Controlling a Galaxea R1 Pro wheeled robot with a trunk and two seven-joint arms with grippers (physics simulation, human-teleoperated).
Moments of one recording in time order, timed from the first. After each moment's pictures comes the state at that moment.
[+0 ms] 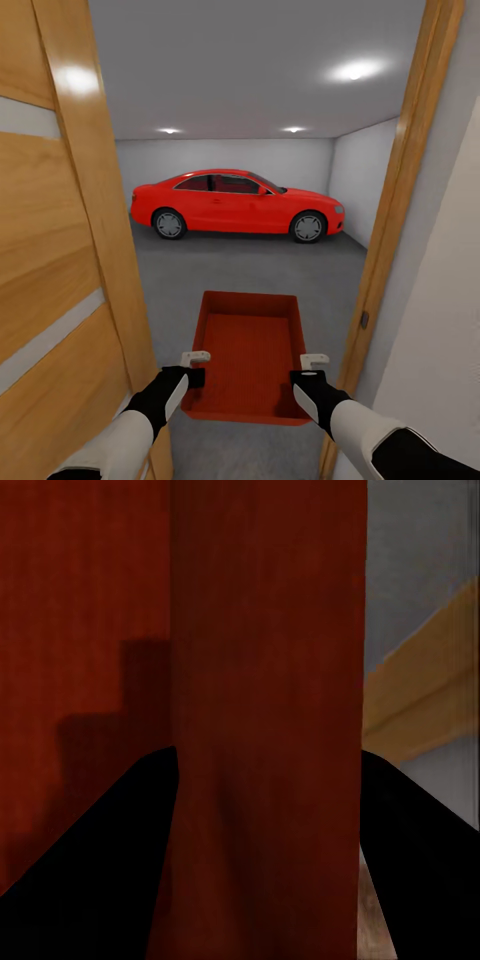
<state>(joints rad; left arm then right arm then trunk) -0.70 -0.14 0.01 -0.44 0.06 0.42 0.10 -0.80 0.09 0.49 -0.15 -0.45 0.16 -0.39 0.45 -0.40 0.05</state>
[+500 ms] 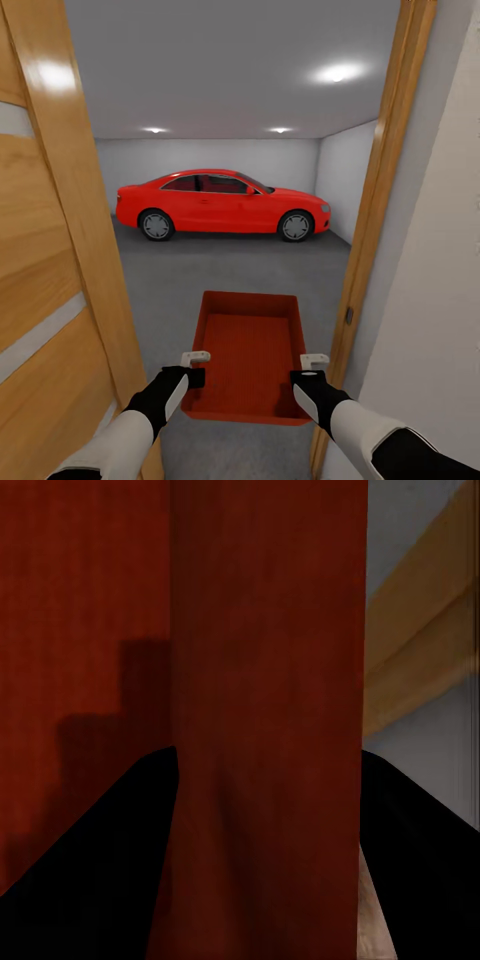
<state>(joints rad) -0.70 -0.14 0.01 -0.44 0.06 0.42 0.10 -0.80 0.09 0.49 -0.15 -0.46 0.16 -0.39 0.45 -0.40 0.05</state>
